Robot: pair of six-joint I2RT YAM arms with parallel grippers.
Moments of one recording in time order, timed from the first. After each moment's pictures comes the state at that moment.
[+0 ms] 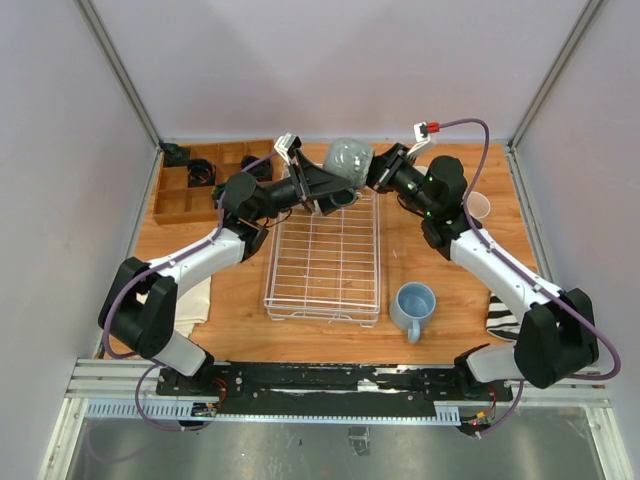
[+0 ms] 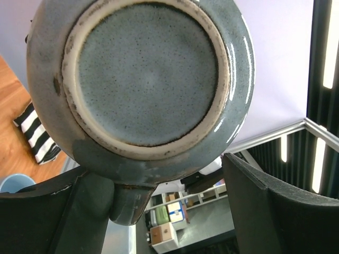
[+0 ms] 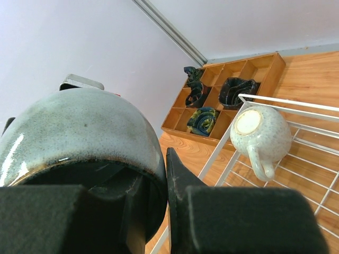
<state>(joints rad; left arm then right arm) -0.53 1.51 0.97 0.95 0.72 -1.59 0.44 1.37 1.02 0.44 -0.35 0.81</state>
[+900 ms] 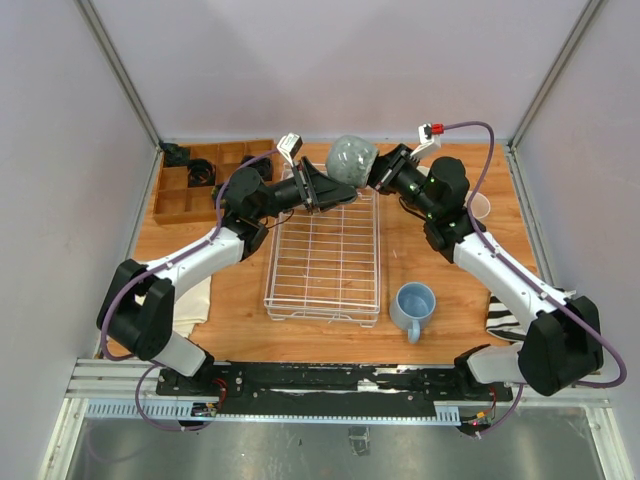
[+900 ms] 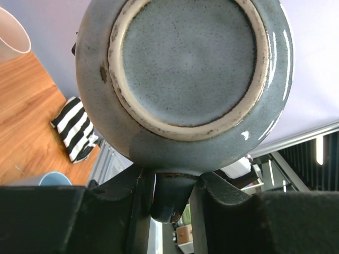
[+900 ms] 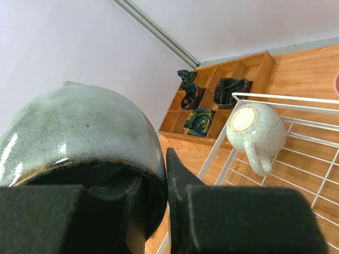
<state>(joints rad) -0.53 1.50 0.99 0.81 0.71 -1.41 0.45 1.33 1.02 0.37 -0.28 0.83</state>
